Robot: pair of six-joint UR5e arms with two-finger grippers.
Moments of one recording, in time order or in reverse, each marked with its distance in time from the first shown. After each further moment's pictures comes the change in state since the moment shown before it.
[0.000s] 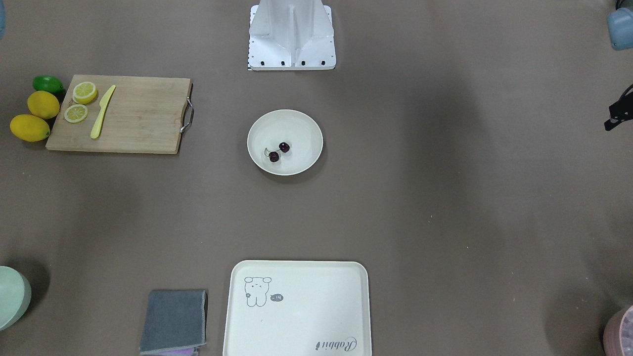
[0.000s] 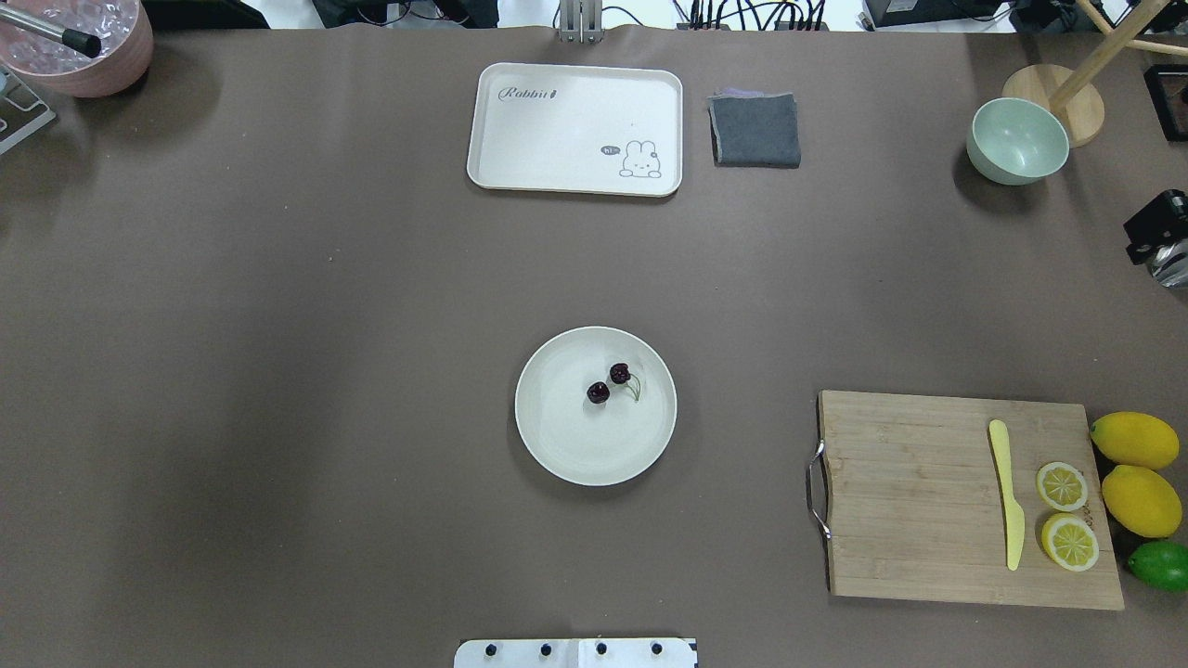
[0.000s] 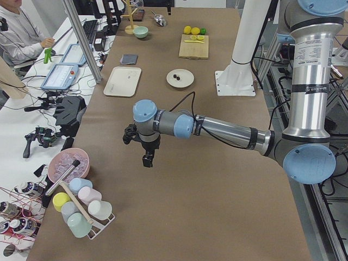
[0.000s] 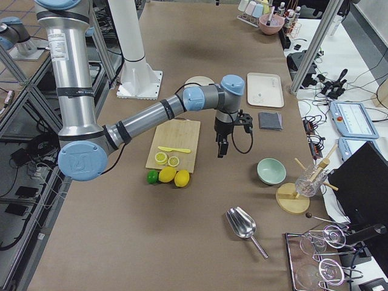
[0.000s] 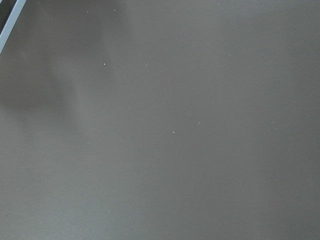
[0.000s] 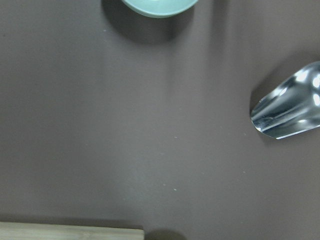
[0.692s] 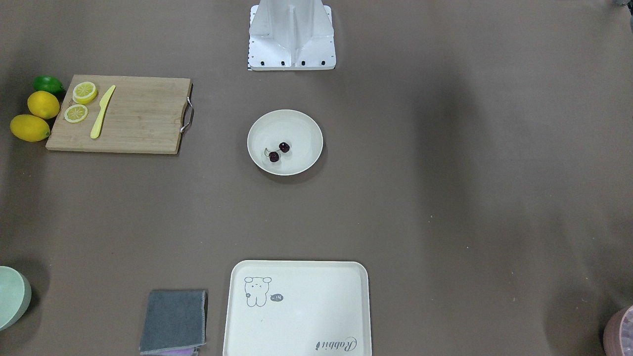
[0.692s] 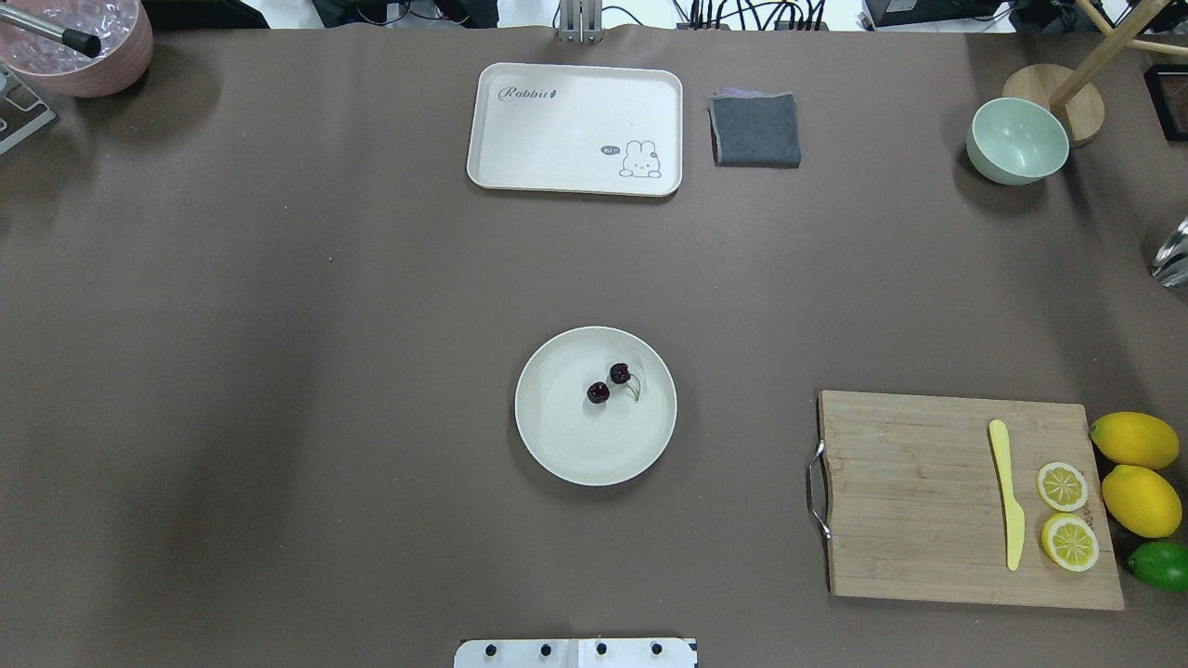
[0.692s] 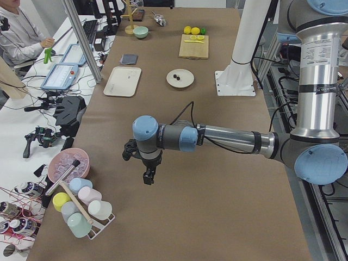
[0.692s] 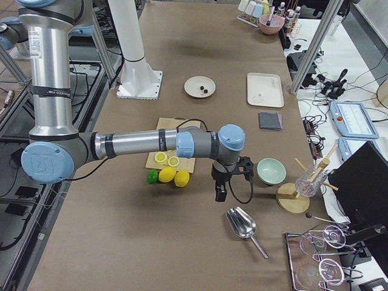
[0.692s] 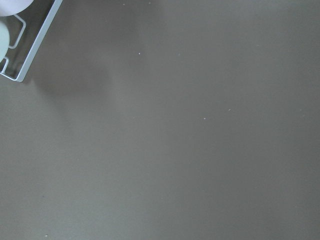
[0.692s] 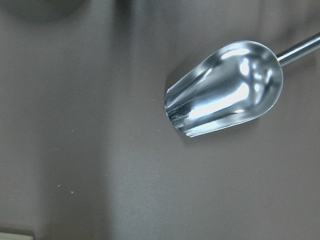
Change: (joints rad) left arm -0.096 0.015 0.080 0.020 0.002 0.165; right arm 0.196 -0.084 -0.262 0.260 0.078 -0.245
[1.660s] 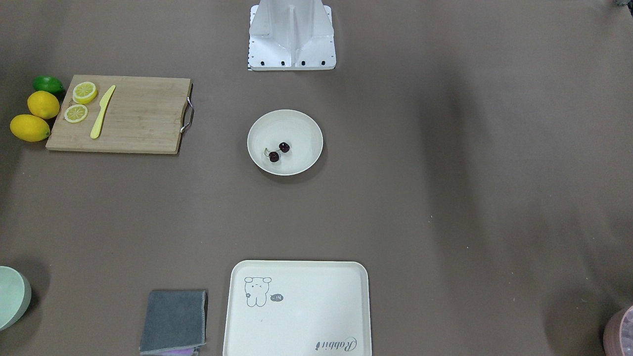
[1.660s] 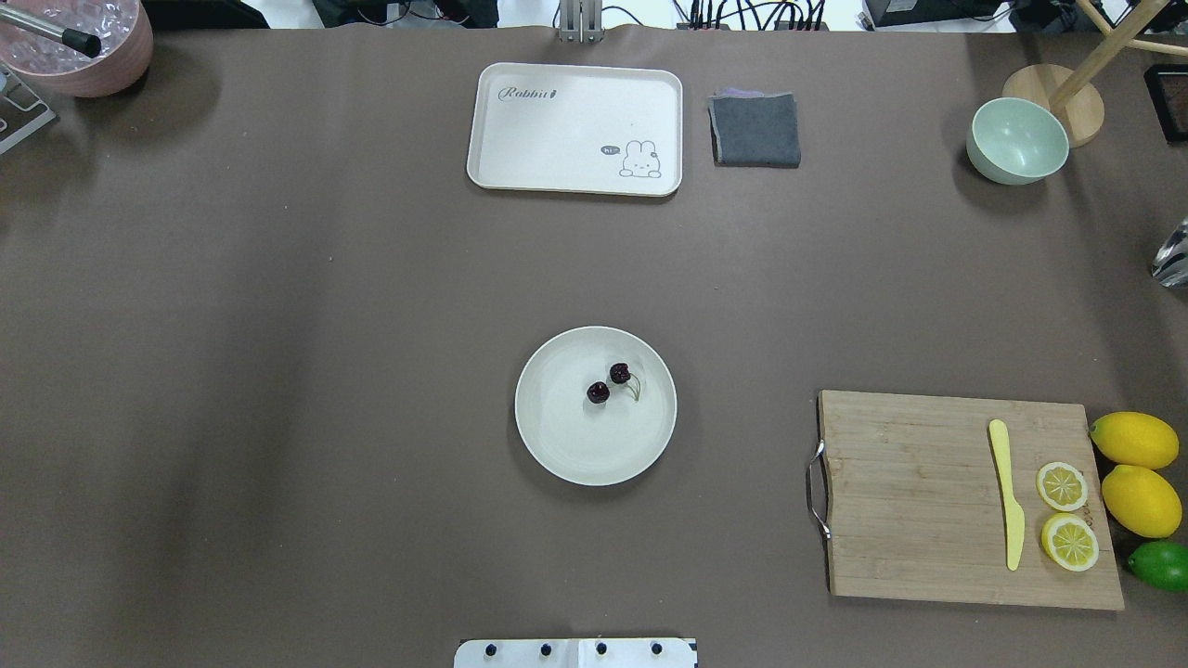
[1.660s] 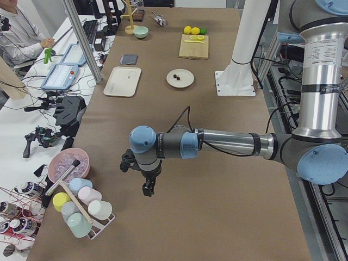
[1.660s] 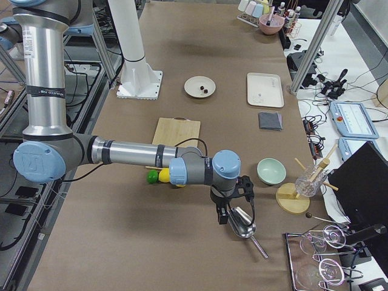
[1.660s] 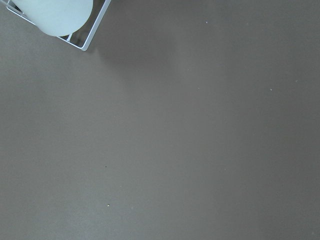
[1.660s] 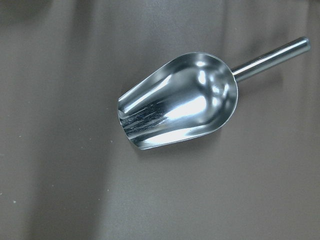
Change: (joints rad) left arm -0.068 -0.014 0.042 0.058 -0.003 0.080; right arm 0.077 -0.013 -0.142 0.195 0.019 -0.085
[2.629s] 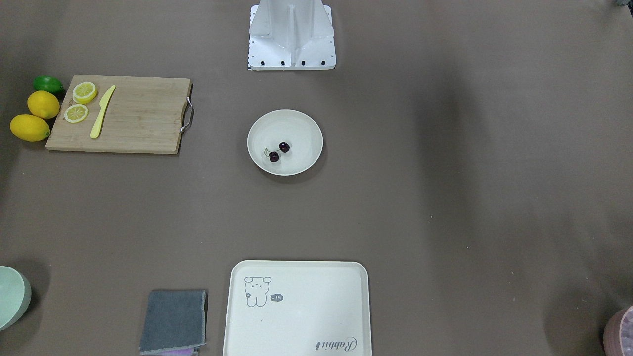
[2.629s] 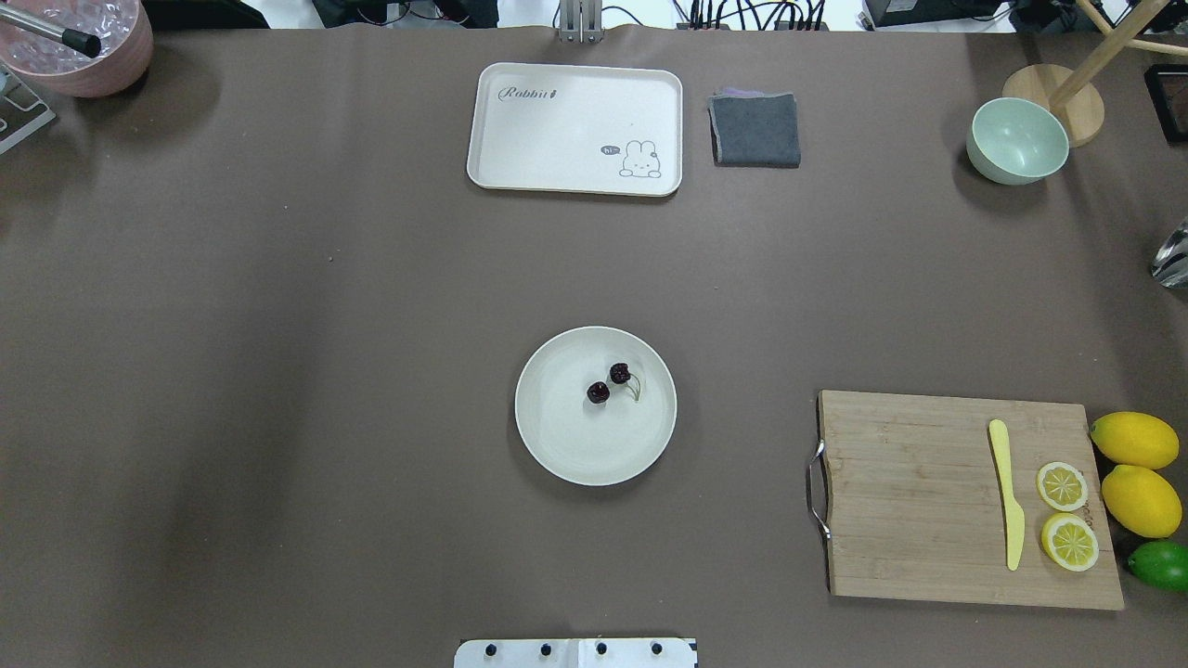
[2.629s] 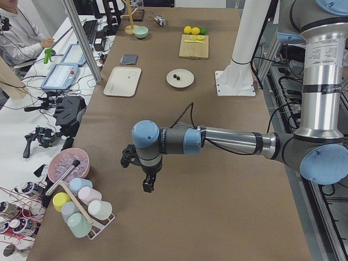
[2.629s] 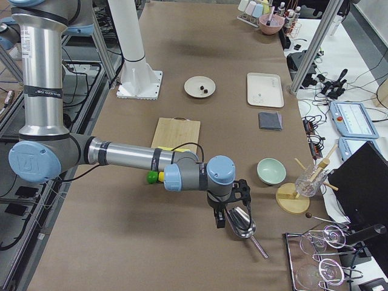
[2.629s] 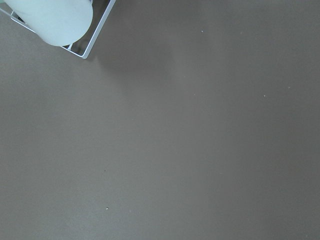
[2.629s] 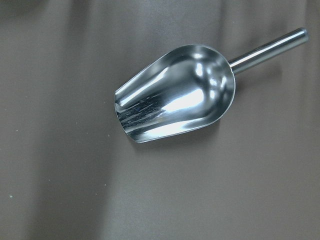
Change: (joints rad) left arm -0.011 0.016 -0.051 -0.010 0.003 -0.023; right arm 0.009 -0.025 -0.001 0.034 0.012 0.004
